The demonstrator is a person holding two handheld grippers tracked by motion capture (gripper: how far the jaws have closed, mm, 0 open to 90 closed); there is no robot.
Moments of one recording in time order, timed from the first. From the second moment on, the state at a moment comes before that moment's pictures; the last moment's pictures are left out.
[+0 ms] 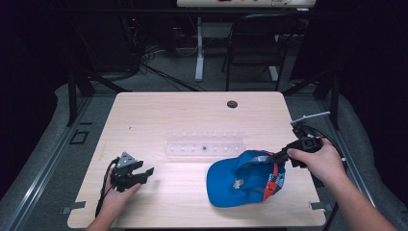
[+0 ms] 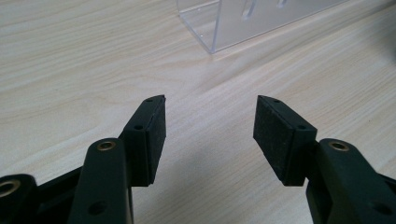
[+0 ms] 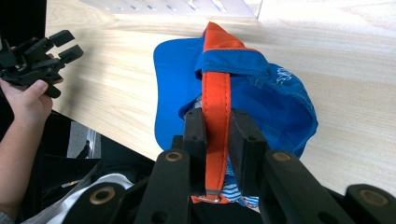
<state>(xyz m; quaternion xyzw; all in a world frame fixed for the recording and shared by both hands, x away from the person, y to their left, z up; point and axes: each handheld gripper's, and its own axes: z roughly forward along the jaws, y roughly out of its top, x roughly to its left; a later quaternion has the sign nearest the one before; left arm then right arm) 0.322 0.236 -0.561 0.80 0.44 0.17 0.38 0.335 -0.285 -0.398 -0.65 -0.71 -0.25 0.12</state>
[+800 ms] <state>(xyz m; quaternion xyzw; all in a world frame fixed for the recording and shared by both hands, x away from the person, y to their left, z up) 0.321 0.236 -0.561 0.79 0.44 0.17 0.38 0.341 -0.273 -0.355 -0.64 -0.70 -0.27 0.16</state>
